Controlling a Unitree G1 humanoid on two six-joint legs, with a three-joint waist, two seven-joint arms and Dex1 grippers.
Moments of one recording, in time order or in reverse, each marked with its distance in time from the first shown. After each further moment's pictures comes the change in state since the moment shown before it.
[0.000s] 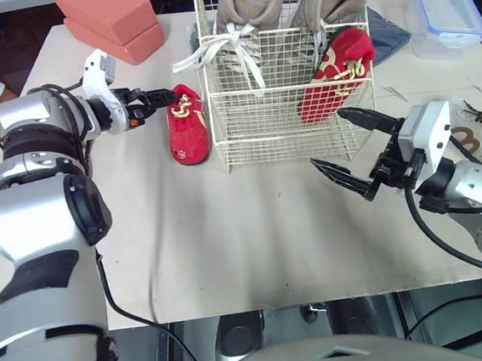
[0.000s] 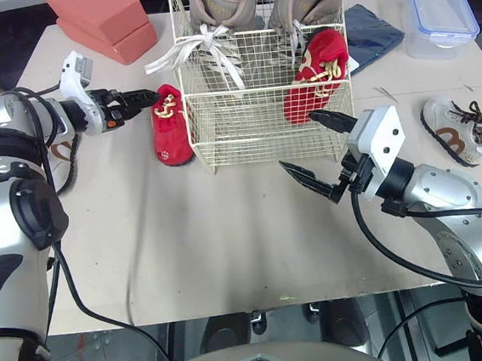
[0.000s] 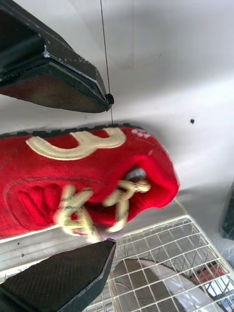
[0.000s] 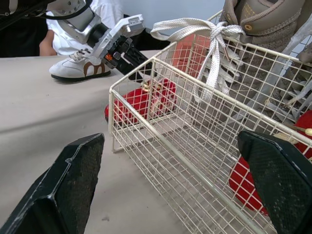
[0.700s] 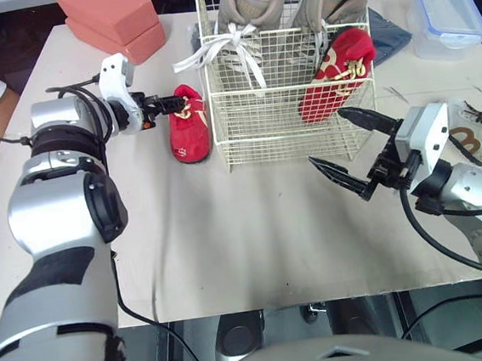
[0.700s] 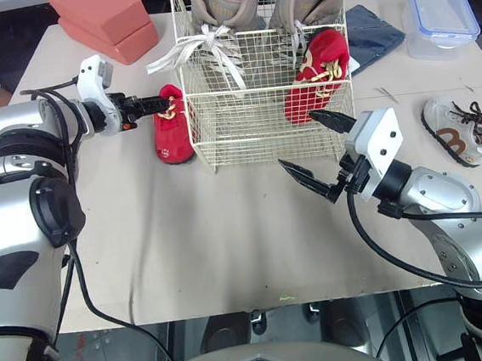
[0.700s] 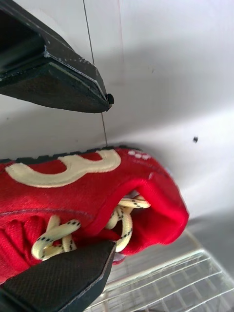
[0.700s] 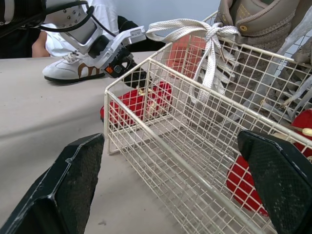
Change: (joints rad) left arm 0.000 -0.073 0.023 0.042 0.077 -0.136 0.144; right arm 0.017 0.026 0.007 -0.015 -0.029 0.000 -0.024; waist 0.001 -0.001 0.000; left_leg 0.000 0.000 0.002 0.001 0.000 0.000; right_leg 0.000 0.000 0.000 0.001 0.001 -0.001
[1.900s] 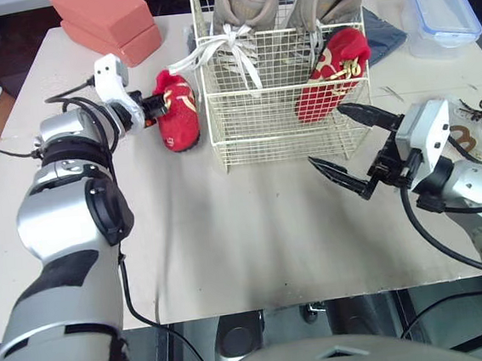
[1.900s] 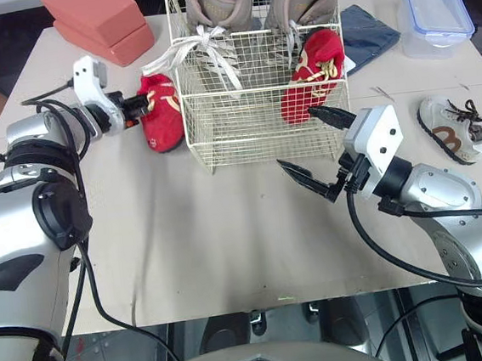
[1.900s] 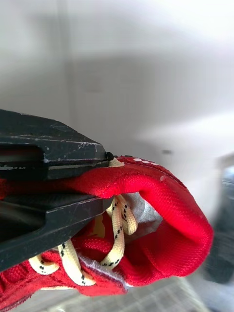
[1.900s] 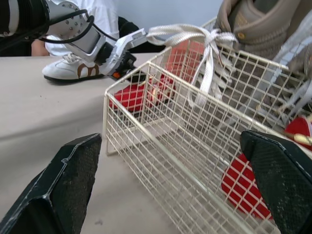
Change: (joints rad) left arm 0.045 -0.022 0.150 -0.012 -0.085 -0.203 0.073; right arm -0.047 -0.011 0.000 0.009 0.005 0.000 0.019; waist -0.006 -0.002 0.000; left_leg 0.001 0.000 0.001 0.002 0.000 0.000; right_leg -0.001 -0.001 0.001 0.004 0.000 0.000
